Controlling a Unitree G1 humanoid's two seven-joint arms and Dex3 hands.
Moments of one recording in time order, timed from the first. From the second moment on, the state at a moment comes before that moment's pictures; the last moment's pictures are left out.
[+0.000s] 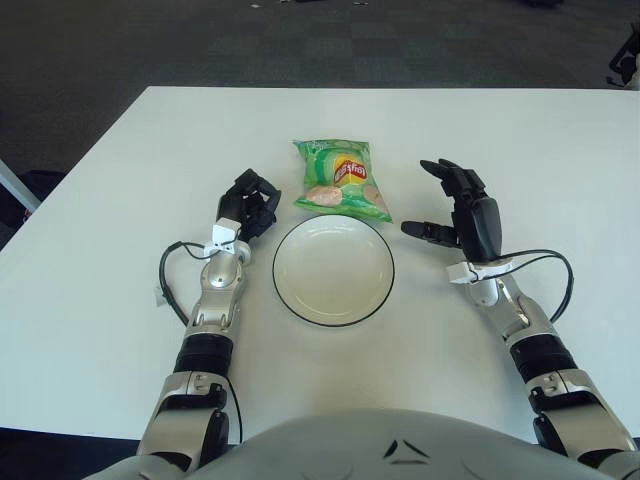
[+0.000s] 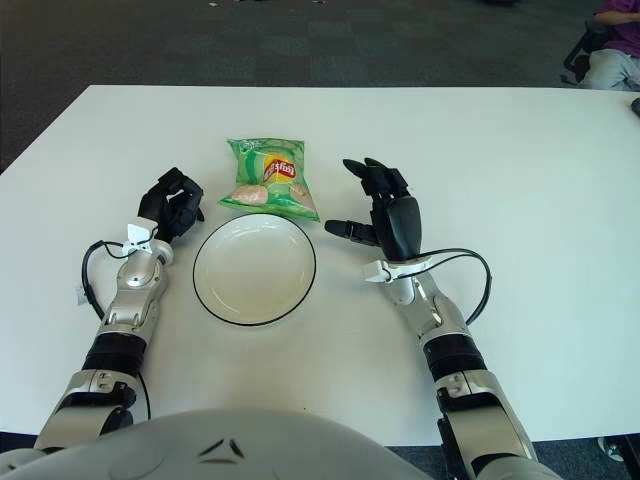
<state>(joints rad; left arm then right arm) -0.18 0.07 0.07 0.36 0.06 -0.35 0.07 -0.19 -0.34 0.14 0.40 -0.77 -0.64 -0.68</state>
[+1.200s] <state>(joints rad) -0.18 0.06 0.06 0.36 0.07 -0.35 0.09 -0.25 -0.45 0.28 0.32 -0.90 -0.41 -0.50</state>
